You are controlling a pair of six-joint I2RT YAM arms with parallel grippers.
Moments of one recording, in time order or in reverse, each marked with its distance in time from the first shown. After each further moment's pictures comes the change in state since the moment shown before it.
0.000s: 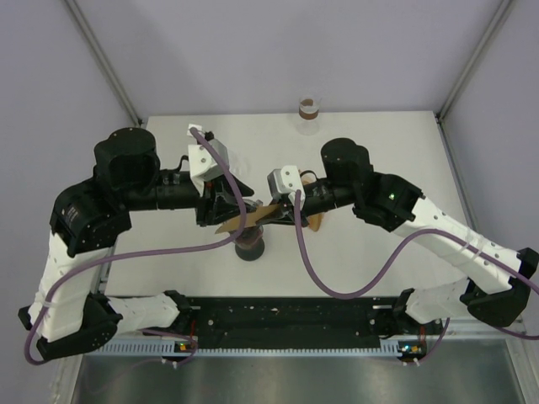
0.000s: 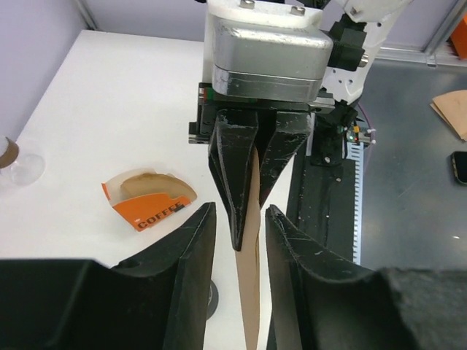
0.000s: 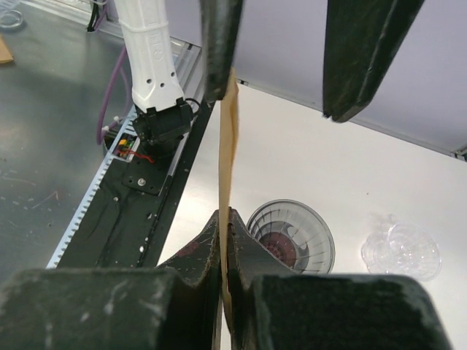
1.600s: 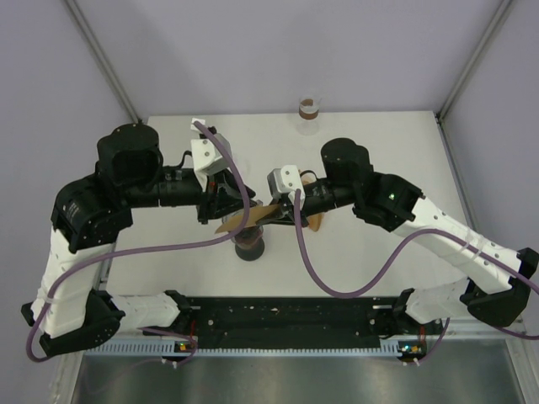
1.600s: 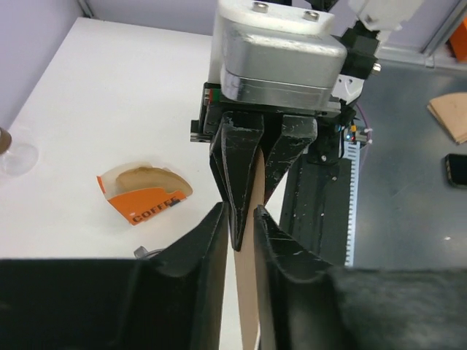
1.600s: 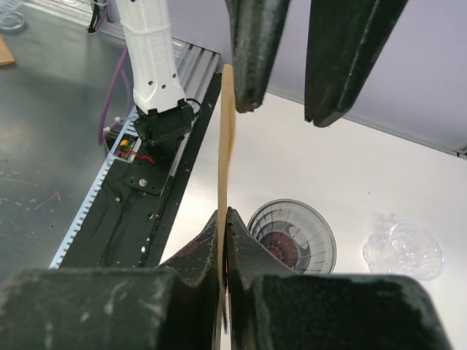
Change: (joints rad) left arm -0.005 0.035 0.044 -0.042 -0.023 -0.019; right arm 0.000 0.000 0.000 0.000 0.000 0.008
